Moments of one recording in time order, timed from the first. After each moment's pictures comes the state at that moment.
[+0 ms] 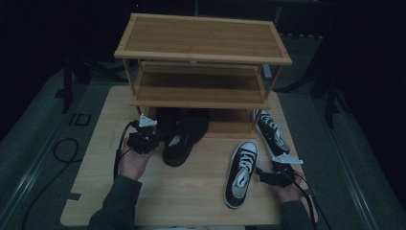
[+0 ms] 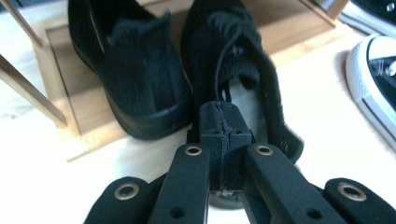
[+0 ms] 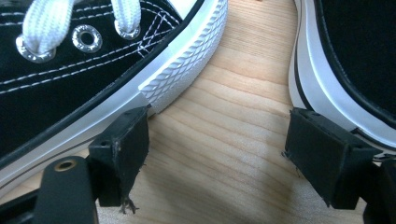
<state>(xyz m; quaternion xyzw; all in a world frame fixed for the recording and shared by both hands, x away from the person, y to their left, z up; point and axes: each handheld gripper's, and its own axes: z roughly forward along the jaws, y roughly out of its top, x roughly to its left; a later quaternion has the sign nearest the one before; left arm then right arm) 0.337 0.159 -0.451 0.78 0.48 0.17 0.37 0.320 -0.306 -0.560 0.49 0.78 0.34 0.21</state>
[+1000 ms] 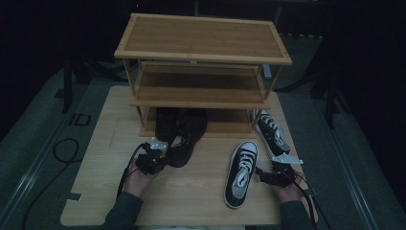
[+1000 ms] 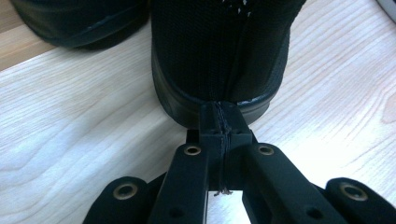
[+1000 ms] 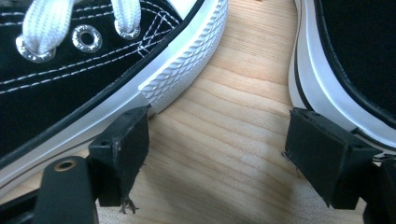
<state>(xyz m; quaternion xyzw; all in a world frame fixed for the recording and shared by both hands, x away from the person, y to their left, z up) 0.316 0.139 -0.516 0.82 0.46 0.12 0.31 0.320 -0.306 -0.560 0.49 0.78 0.34 0.21</state>
